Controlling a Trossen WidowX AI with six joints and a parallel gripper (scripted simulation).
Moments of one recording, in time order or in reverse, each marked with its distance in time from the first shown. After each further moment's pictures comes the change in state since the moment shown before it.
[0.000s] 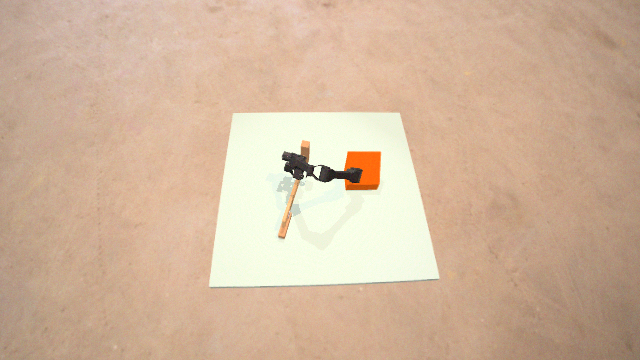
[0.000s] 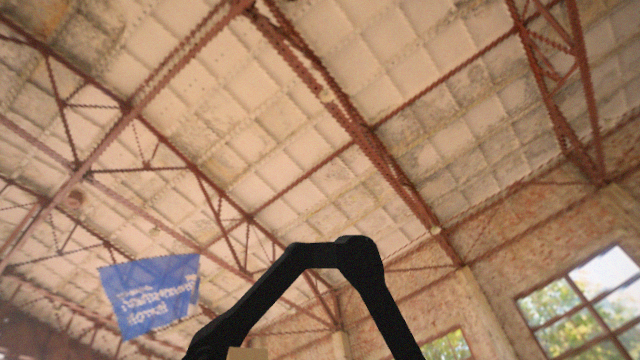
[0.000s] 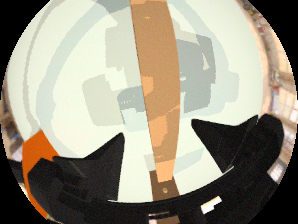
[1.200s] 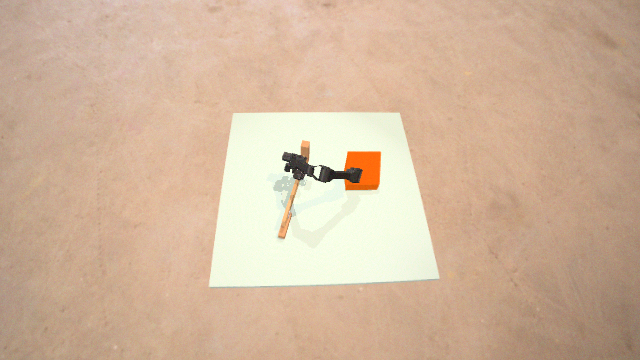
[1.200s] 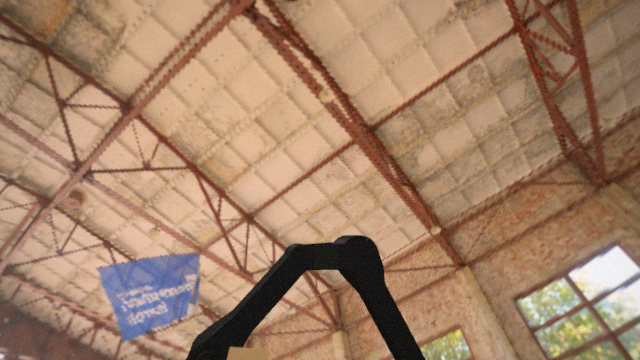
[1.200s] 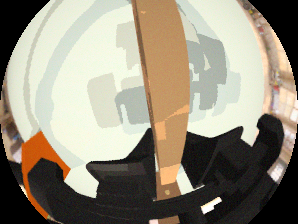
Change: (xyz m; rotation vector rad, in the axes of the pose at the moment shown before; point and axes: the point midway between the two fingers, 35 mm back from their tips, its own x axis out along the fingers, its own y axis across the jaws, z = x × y) arm 0.006 0.003 -0.001 0.007 -0.002 0.004
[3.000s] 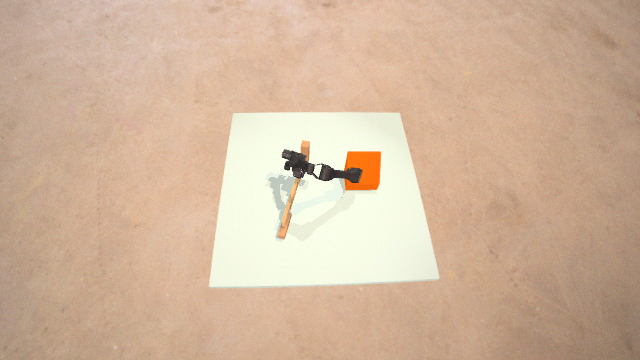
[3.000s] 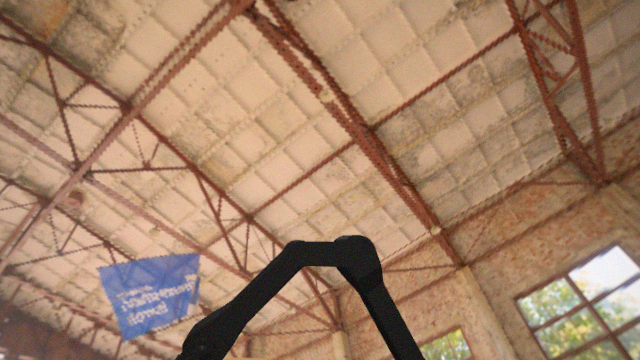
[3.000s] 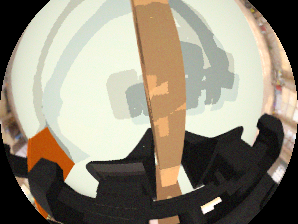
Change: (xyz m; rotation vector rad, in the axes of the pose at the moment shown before) arm -0.019 0.000 -0.001 0.003 0.002 0.021
